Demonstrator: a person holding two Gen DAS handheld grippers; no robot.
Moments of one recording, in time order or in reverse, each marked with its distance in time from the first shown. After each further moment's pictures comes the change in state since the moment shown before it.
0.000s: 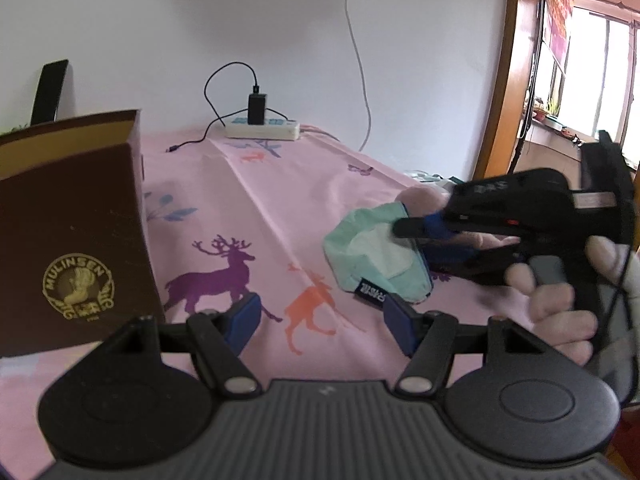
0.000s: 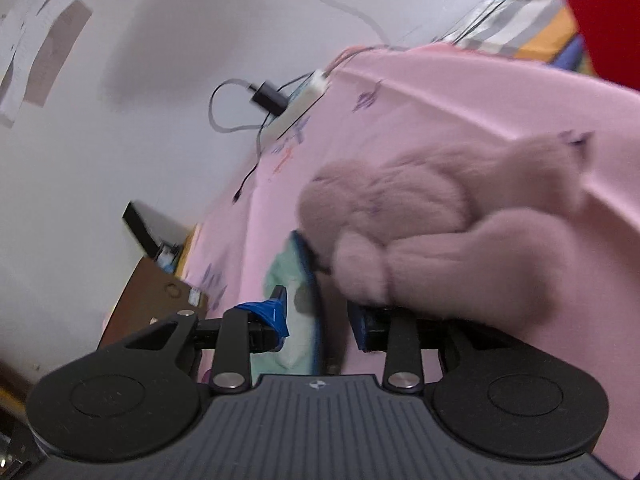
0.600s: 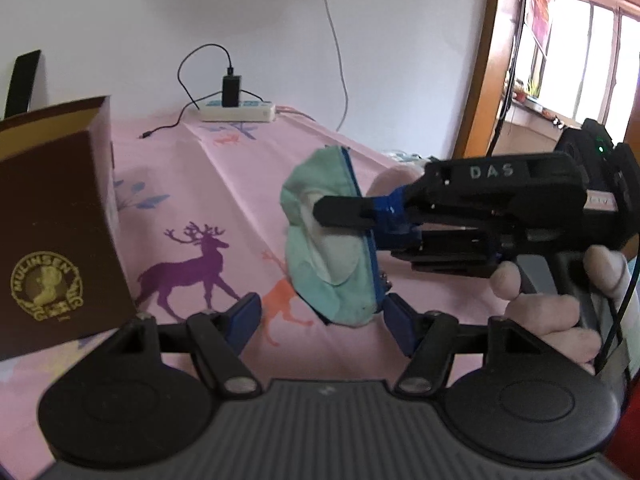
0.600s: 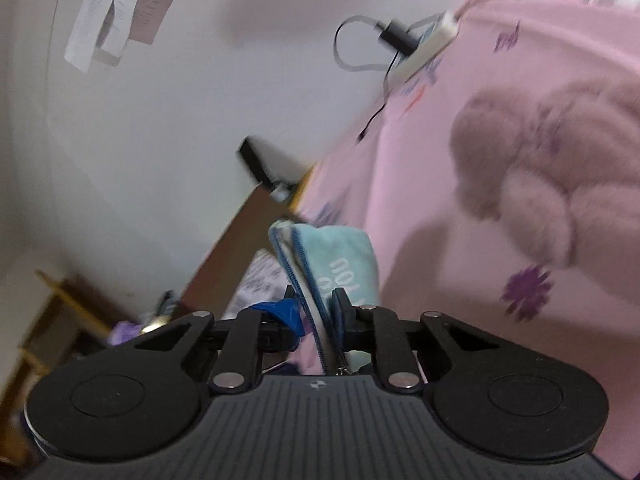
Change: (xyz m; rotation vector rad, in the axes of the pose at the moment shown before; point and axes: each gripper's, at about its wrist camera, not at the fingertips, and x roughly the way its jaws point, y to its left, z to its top) left arm 0.011 -0.004 0.003 0.030 0.070 -0.068; right arm 0.011 0.008 -0.010 -0.053 0.184 0.391
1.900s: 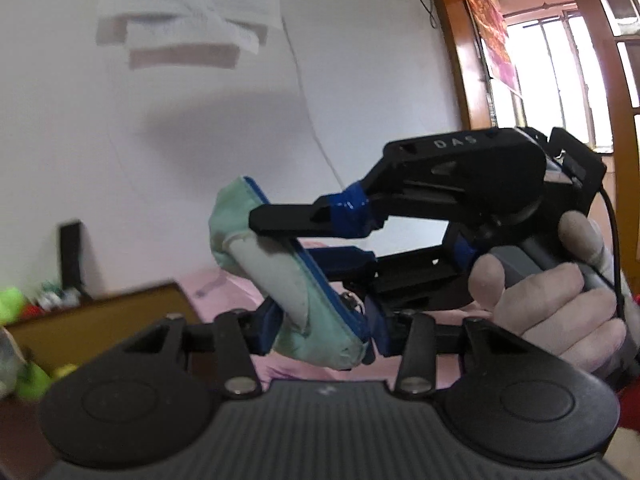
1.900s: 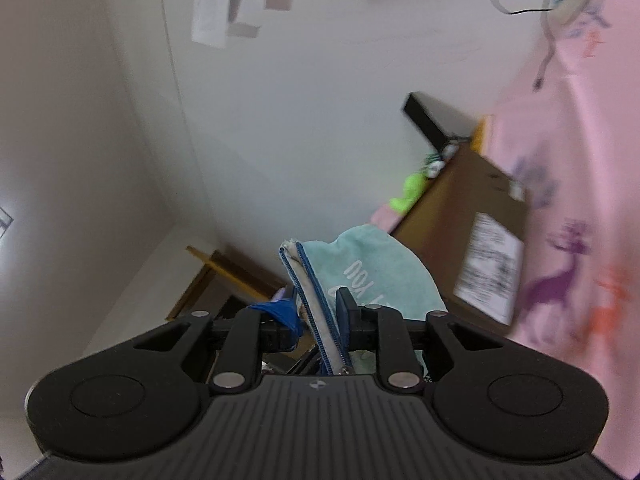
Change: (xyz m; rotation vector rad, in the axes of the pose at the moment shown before) left arm -0.107 -0.007 0.026 0.261 -0.370 0.144; right arm 0.026 0.108 0.010 0.013 0.141 0.464
